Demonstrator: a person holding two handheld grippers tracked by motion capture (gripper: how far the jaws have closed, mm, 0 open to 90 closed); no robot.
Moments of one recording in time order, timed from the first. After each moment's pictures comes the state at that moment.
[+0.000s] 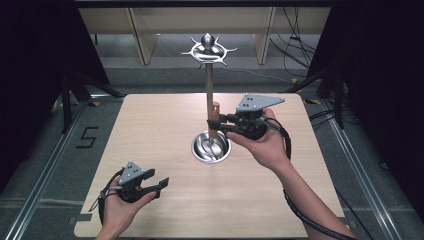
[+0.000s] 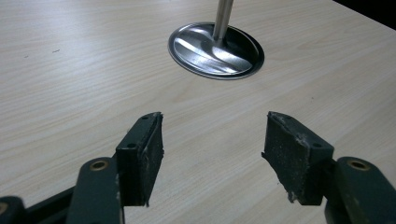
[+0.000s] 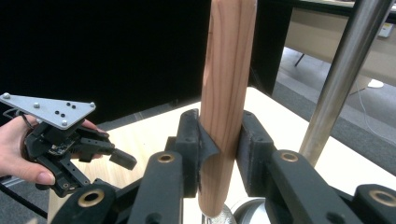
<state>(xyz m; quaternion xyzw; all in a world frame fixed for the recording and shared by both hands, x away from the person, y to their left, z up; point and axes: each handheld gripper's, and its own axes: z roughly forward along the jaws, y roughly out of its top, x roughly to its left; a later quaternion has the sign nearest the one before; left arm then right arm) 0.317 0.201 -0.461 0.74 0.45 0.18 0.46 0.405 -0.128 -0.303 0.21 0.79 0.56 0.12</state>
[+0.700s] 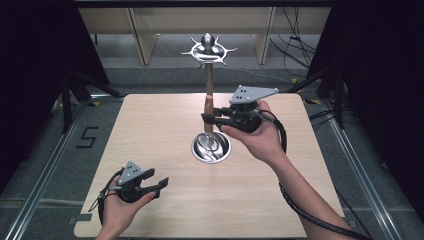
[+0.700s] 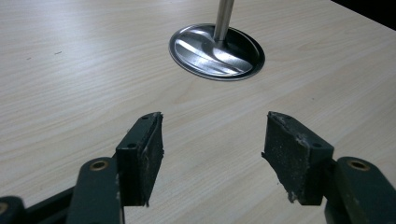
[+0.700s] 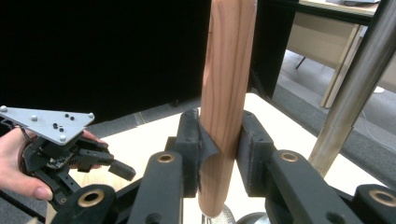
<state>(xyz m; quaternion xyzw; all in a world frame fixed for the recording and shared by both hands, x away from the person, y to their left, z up) 0.316 0.201 -0.460 0.74 0.45 0.18 0.46 0.412 -0.115 -0.286 0.20 0.80 0.56 0.13</state>
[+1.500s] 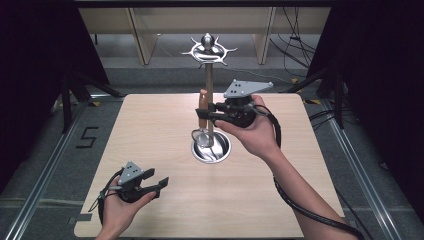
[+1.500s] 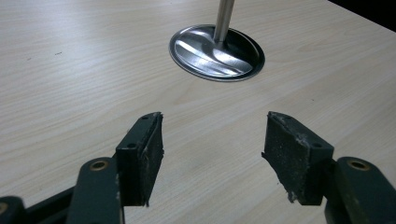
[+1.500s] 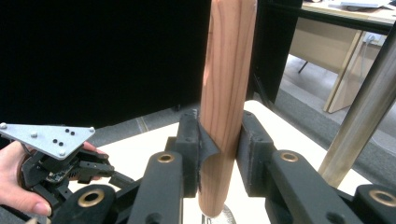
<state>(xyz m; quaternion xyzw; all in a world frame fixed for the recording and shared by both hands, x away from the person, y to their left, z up) 0.316 0.201 -0.460 0.74 0.45 0.18 0.46 0.417 -0.103 -0.278 0.20 0.79 0.56 0.13</state>
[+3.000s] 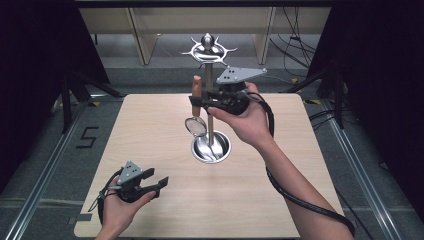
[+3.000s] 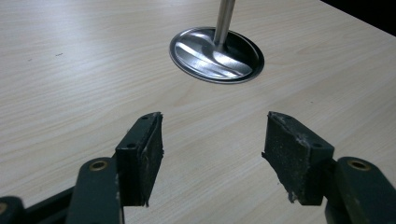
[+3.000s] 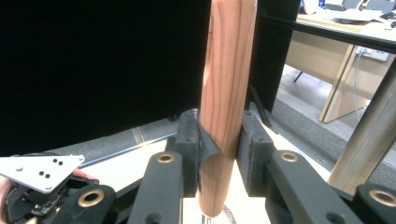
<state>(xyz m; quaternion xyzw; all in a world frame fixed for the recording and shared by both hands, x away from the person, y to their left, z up) 0.316 0.201 -0.459 0.74 0.45 0.18 0.47 0.432 -0.089 -0.257 0.20 0.78 0.58 0.13</state>
